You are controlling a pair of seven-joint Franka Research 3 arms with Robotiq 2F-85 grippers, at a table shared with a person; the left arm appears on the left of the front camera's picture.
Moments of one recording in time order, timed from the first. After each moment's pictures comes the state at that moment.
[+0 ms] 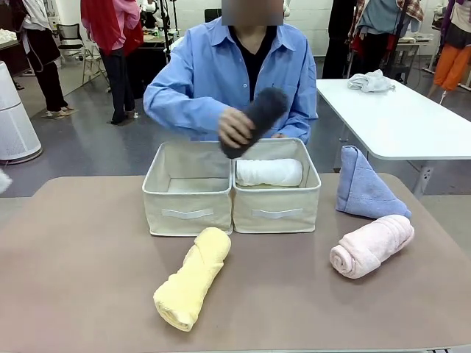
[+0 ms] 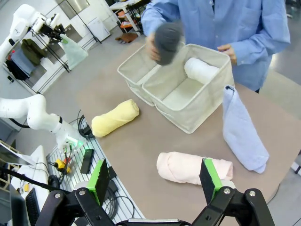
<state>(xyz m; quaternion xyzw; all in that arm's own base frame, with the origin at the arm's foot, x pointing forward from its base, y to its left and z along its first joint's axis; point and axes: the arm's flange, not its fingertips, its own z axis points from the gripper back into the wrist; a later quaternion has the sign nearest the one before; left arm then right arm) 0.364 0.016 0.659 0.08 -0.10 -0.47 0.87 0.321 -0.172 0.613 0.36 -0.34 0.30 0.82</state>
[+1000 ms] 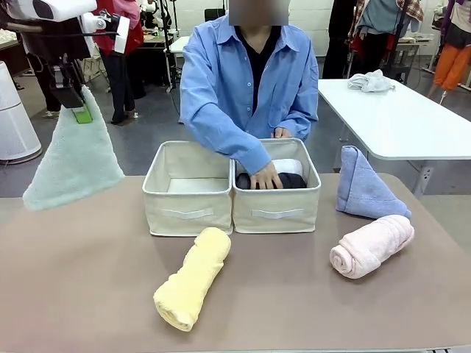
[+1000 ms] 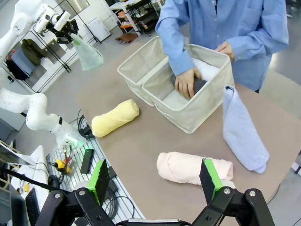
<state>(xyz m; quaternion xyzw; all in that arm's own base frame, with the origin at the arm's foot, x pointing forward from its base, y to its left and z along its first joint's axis) 0.403 -0.165 0.655 0.07 -0.09 -0.61 0.79 0.321 -0.172 0.614 0.36 -0.34 0.30 0.82</state>
